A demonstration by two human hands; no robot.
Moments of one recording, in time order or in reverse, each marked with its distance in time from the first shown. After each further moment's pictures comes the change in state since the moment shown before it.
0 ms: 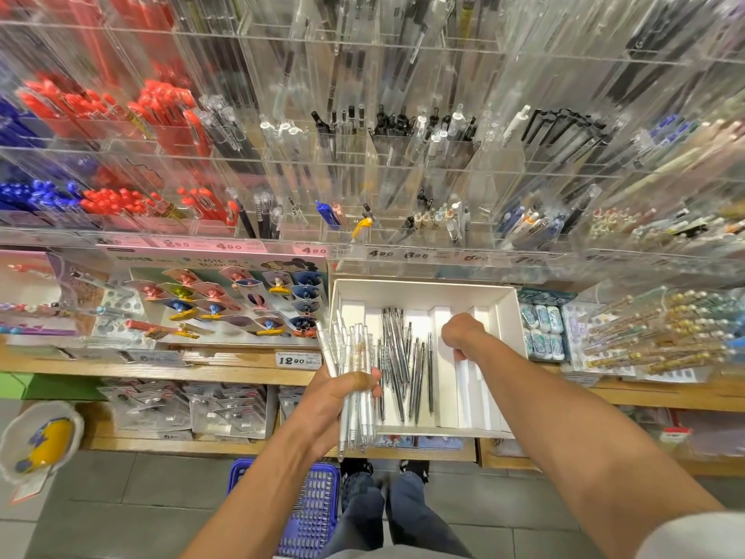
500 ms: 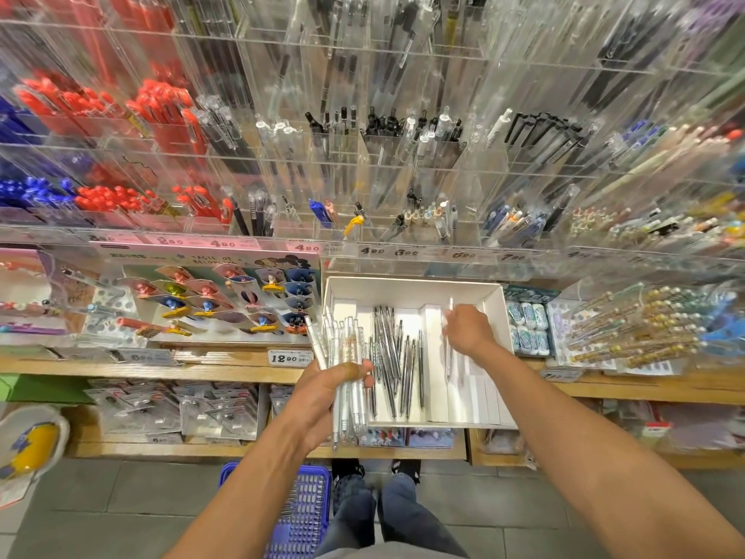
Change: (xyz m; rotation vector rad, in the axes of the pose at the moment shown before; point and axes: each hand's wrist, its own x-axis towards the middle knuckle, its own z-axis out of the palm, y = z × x) left_hand -0.009 0.005 0.006 -0.009 0.047 -0.020; right_hand -0.021 0.021 -0.018 -0.046 0.191 -0.270
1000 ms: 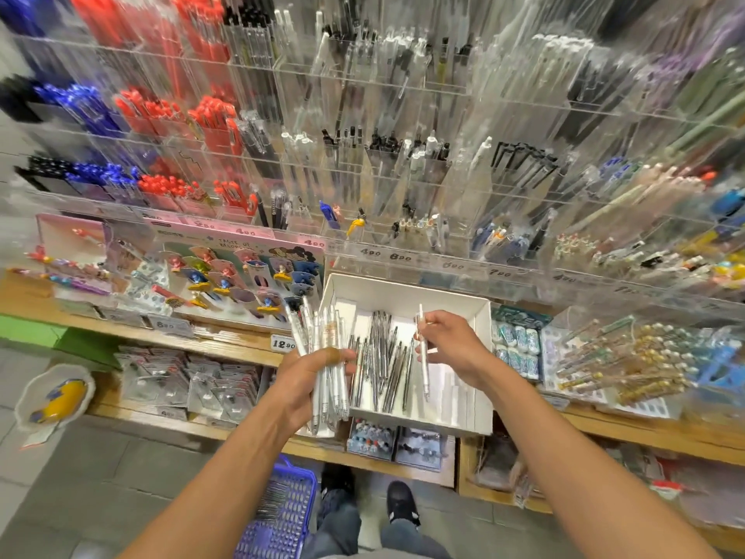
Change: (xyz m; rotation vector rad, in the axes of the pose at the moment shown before) left_hand -0.028 -0.016 0.019 -0.010 0.162 0.183; right_hand -0.070 -0.005 -0.040 0.624 -0.373 -0.249
